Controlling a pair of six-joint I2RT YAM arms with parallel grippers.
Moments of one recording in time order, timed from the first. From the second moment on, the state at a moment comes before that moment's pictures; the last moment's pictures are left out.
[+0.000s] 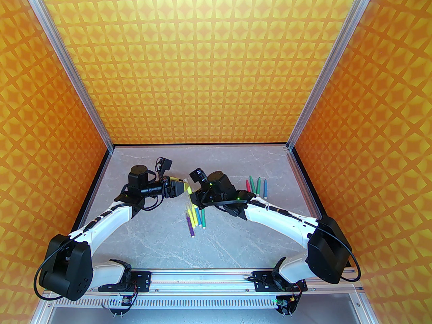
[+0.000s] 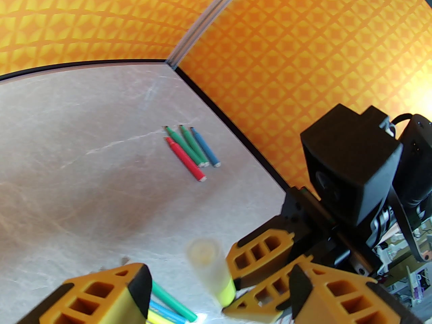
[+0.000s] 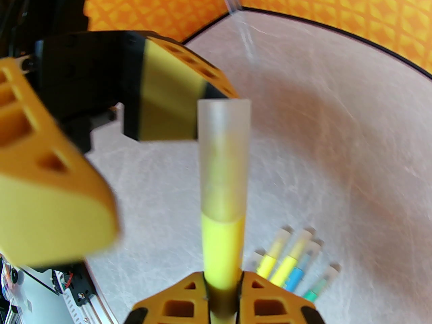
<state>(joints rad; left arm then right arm) -0.31 1.32 0.81 0.20 0.89 -0.43 0.79 1.48 1.06 -0.14 -0.25 0.22</state>
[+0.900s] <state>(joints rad) -0.32 1.34 0.81 0.21 0.91 -0.45 0.79 1.48 1.03 -0.07 -0.27 0.21</state>
